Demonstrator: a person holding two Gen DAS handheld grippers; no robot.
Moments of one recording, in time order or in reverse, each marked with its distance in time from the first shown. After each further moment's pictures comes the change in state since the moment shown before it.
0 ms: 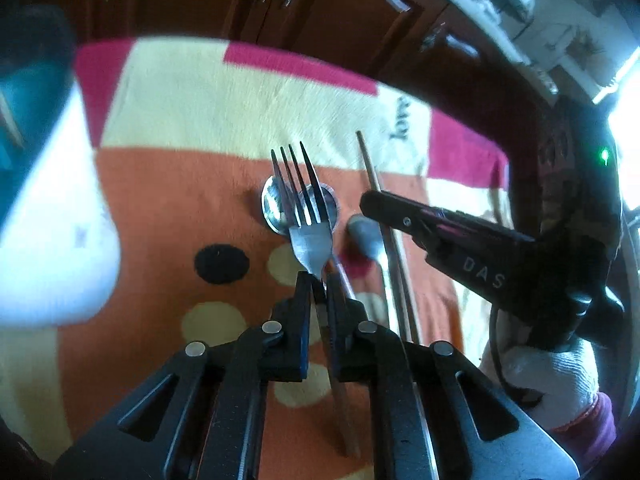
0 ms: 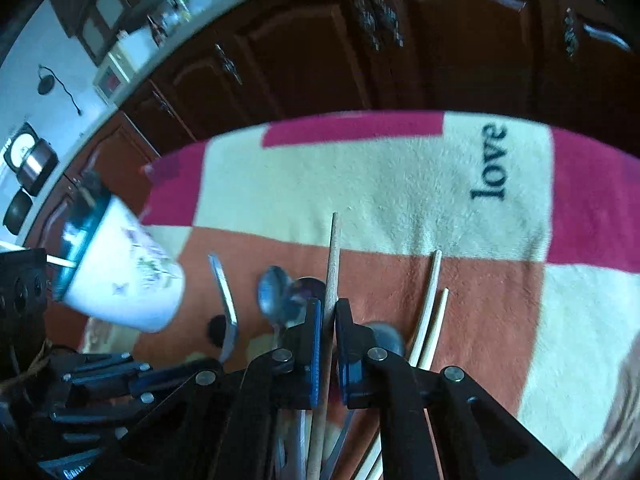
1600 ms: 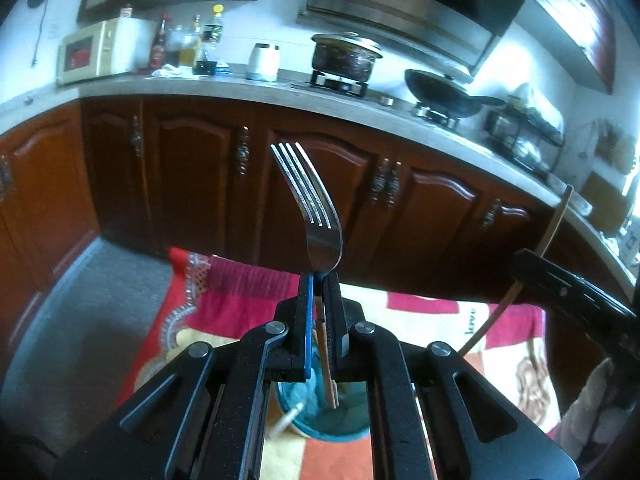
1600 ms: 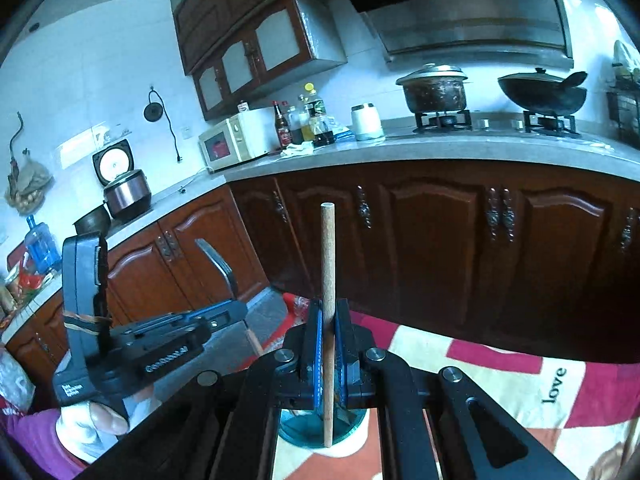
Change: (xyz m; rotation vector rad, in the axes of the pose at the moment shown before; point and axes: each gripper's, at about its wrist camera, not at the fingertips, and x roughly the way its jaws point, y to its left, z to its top) left arm -0.222 0.098 0.055 -0.046 -0.534 0.286; right arm -0.127 0.216 0.083 -0.250 -0.389 0.162
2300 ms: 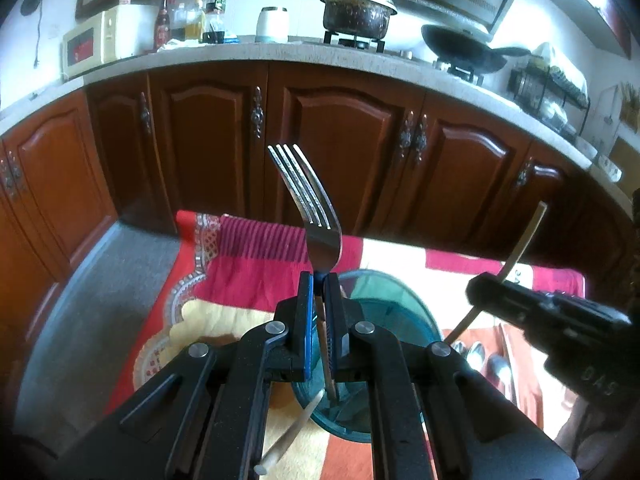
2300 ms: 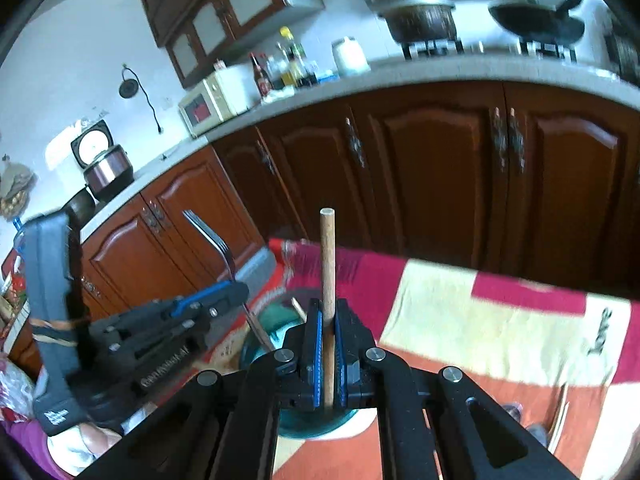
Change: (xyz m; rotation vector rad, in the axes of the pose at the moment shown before) left arm 0.048 -0.004 -0.045 0.050 0.100 0.097; right arm 0.075 -0.027 -0.061 0.106 0.176 0.009
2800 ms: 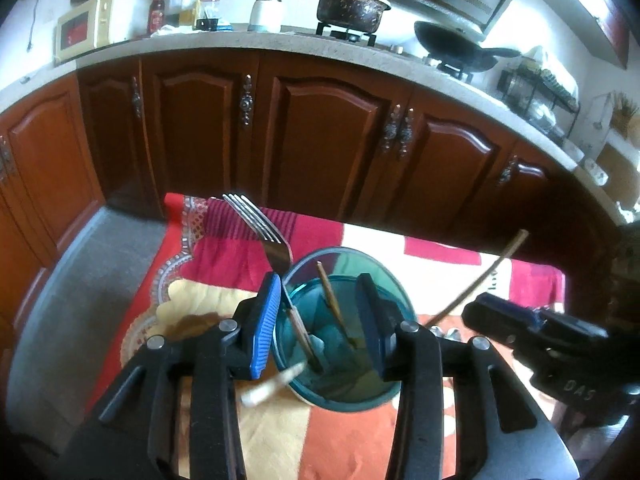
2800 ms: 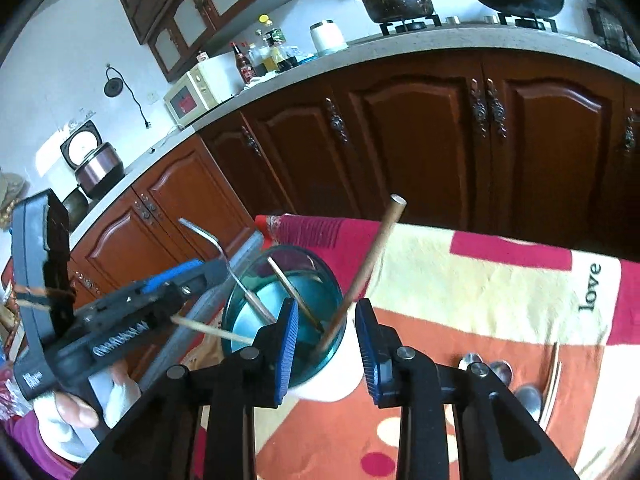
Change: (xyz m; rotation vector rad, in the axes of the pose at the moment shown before) left arm -0.020 -0.003 -0.004 -0.028 0.035 -0.075; right arm -0.022 -0.020 -0.021 0.053 0.047 -0.021
